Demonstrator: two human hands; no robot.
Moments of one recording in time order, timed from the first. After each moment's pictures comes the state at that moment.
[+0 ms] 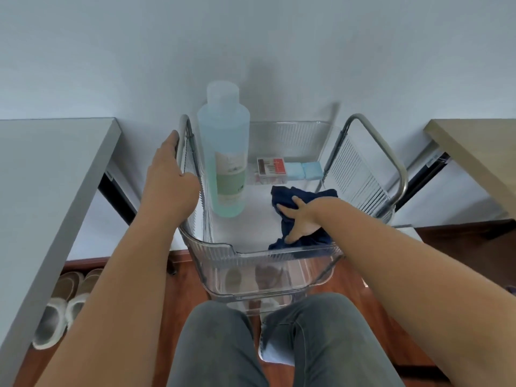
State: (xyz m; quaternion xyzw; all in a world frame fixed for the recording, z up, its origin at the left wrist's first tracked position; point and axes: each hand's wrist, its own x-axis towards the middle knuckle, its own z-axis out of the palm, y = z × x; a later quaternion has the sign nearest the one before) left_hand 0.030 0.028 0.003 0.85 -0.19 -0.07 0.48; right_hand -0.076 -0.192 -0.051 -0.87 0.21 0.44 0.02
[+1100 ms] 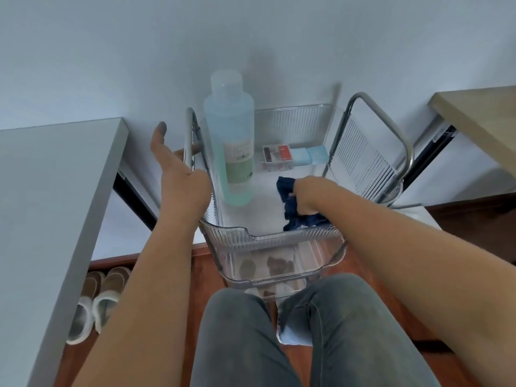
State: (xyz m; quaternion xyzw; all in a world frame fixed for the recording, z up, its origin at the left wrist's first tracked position) left_hand 0.029 0.031 -0.022 0.76 -0.17 -0.06 0.63; right_hand -0.074 -0.168 -0.048 -0.93 0.27 0.23 0.01
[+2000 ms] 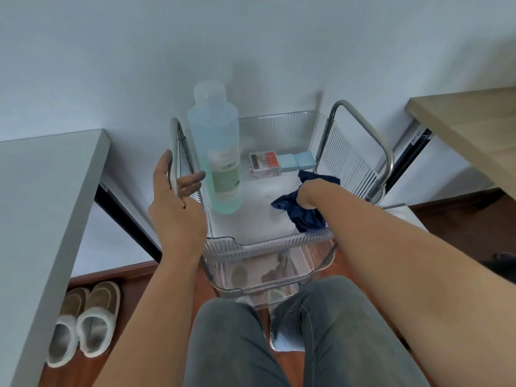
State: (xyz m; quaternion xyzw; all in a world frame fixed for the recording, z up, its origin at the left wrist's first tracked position) left_hand 0.003 0.027 -0.050 0.75 -0.19 0.04 0.63; right_hand -0.078 -0.203 -0.047 -0.88 0.34 0.33 0.03
